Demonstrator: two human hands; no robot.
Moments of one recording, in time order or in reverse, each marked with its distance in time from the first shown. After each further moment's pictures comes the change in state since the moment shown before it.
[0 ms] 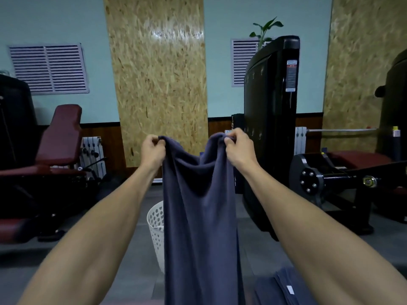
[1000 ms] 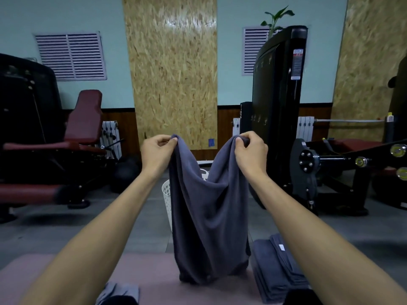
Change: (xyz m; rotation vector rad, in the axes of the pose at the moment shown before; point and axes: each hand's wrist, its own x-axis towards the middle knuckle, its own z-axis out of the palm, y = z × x) left_hand -0.177 0.030 -0.102 -0.010 -0.017 0.081; right_hand -0.160 -0.019 -0.039 0.055 0.182 -0.004
